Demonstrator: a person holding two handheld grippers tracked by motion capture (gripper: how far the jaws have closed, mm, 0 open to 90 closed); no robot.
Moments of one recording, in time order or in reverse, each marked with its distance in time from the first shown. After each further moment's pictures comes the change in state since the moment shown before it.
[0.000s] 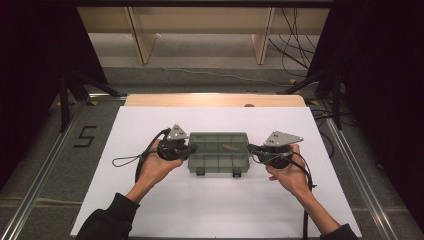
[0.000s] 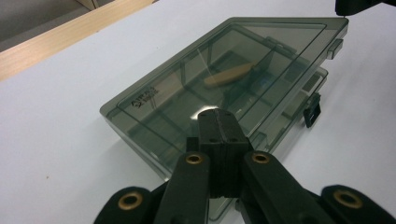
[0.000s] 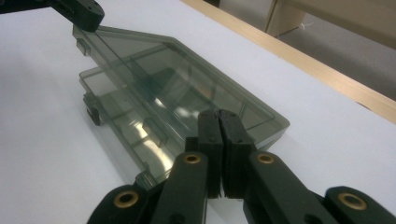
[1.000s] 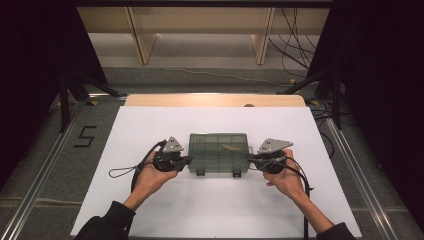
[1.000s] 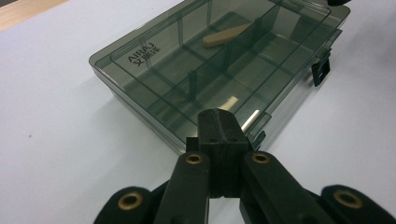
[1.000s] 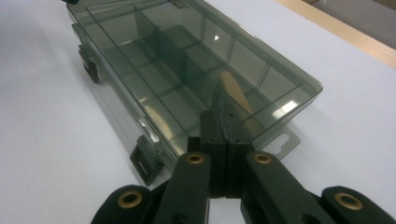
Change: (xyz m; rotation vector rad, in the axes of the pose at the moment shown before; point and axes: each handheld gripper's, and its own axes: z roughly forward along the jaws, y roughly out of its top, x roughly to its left) left arm 0.001 -0.036 0.004 0.049 -0.006 0.007; right arm 0.003 -0.023 0.021 0.105 0.040 -0.025
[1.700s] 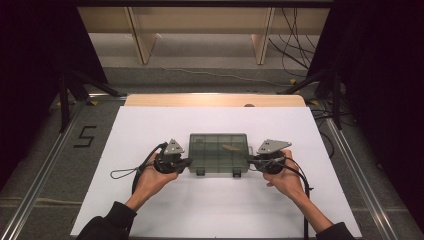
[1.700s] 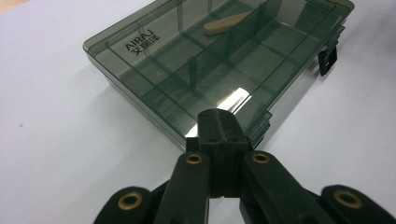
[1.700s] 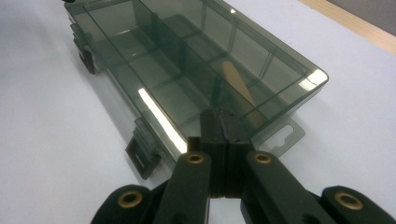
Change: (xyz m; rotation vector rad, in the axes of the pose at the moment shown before) left arm 0.001 -0.006 0.006 0.019 -0.004 0.010; right arm -0.002 -0.005 0.005 0.022 0.005 0.000
